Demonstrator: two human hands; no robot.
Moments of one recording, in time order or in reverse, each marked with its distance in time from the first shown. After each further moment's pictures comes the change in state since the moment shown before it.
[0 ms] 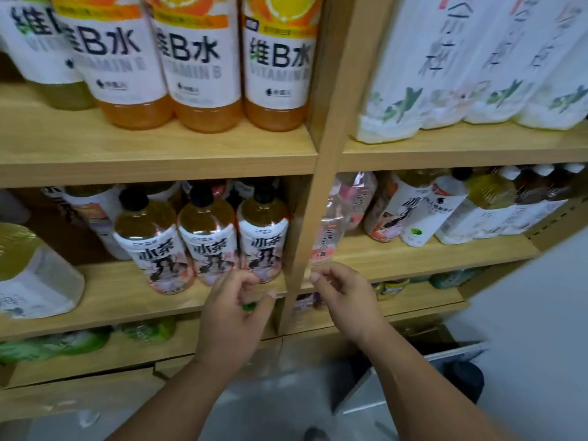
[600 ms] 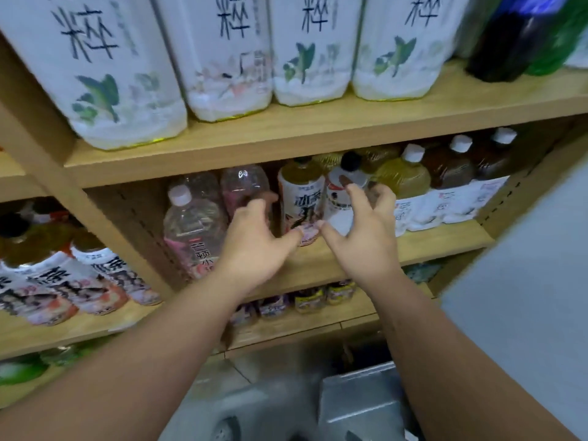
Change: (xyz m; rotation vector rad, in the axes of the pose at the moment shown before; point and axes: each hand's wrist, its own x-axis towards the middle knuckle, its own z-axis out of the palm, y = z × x) left_hand 0.087 0.173 0.210 0.265 -0.135 -0.002; right_hand 0.083 0.073 -0.215 -0.331 0.325 -0.169
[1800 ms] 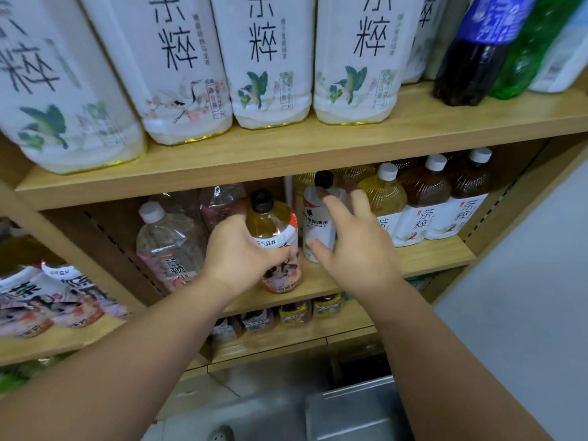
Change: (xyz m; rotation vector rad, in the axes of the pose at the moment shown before) left_hand 0.005 0.035 0.018 -0.058 0.003 -0.059; right_hand 0.020 0.027 -0.041 -0.195 -0.108 -0.236
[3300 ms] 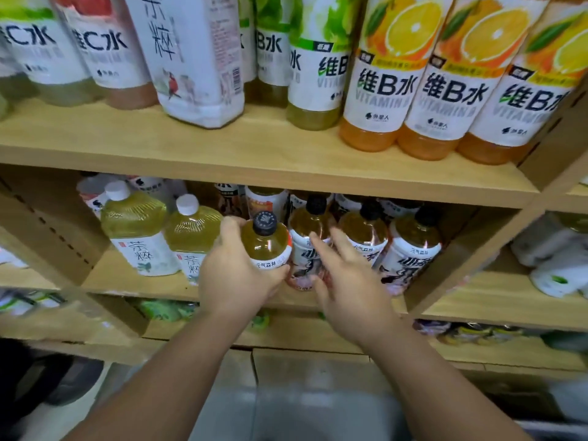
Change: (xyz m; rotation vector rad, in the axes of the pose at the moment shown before) left_hand -0.084 -0.299 -0.370 0.134 0.425 -0.209; right_hand -0.043 -0.447 0.192 0.081 -0.389 -0.244
